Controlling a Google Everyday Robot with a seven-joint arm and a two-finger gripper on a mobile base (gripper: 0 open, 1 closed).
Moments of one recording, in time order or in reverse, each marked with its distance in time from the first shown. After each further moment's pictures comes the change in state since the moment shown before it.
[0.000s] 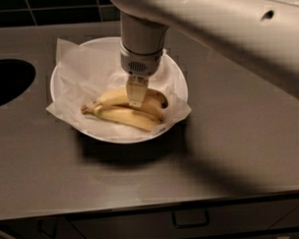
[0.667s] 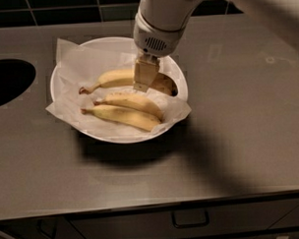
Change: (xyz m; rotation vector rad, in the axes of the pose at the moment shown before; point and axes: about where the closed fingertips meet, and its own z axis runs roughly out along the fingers) arm 0.007 -0.008 -0.064 0.085 -0.152 -0.005
